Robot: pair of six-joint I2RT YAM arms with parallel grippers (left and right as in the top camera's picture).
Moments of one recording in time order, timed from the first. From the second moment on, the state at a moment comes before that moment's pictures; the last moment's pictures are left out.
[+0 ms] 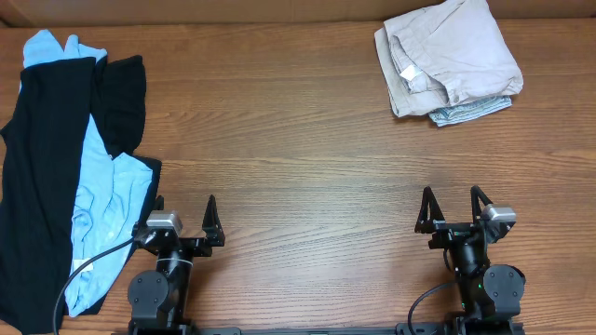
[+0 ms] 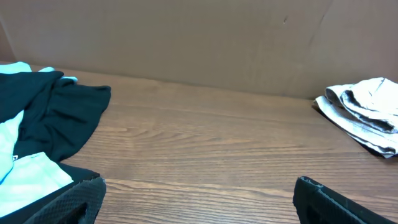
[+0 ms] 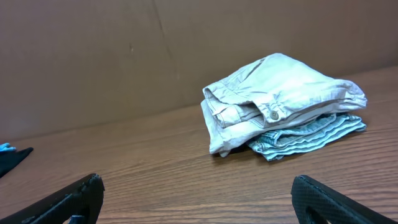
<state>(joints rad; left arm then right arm) -0.03 0.02 0.01 -0.08 0.02 -0.17 0.01 0.01 0.02 -0.03 -0.09 0.25</state>
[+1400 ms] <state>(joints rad) -0.03 0.60 0.80 -0.58 0.10 -0.07 0.01 0.23 0.48 -0.25 -0.22 0.20</state>
